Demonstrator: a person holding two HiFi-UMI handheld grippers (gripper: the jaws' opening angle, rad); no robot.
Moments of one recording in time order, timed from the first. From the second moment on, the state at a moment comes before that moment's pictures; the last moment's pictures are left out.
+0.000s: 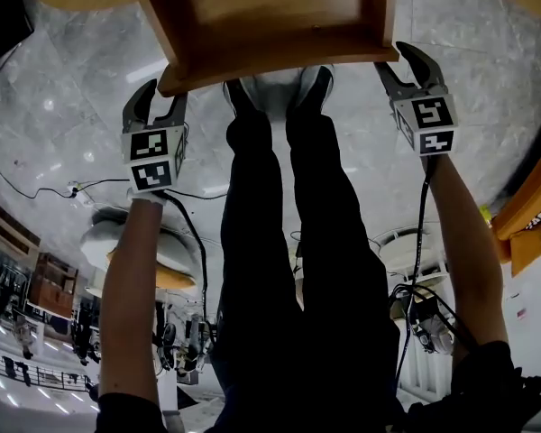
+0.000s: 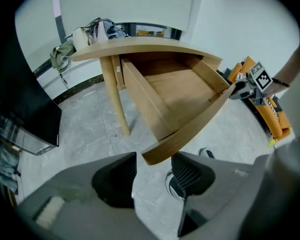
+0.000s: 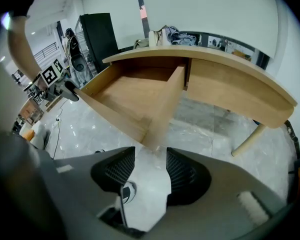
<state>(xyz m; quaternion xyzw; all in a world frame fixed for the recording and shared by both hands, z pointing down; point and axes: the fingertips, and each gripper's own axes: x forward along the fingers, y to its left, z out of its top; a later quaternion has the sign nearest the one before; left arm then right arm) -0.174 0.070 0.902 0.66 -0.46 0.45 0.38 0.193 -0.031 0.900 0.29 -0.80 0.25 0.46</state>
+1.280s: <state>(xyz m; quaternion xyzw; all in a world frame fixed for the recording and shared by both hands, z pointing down) -0.158 0.055 0.875 0.62 -0.52 0.39 0.44 0.192 -0.064 0.870 0.36 -0.79 0.29 0.41</state>
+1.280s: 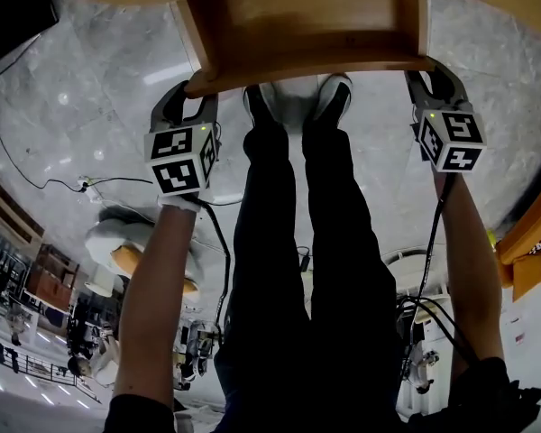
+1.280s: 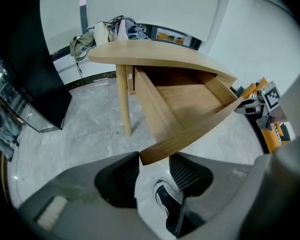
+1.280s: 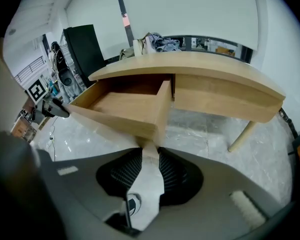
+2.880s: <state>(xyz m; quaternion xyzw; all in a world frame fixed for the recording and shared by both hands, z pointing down) -0.211 -0.067 0.877 0.60 -0.60 0.29 0.45 0.144 -0.178 0.876 0.42 -0.76 0.43 0.27</state>
